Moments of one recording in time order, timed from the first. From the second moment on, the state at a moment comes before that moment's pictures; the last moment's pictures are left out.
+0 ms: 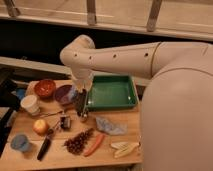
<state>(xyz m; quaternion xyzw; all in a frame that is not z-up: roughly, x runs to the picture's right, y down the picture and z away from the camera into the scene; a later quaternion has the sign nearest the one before) -0.088 -0.028 0.717 -0.20 0.12 0.60 0.77</state>
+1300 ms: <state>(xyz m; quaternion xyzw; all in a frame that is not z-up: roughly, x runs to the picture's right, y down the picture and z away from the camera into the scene) -0.057 0.007 0.792 -0.27 0.08 0.64 0.72</state>
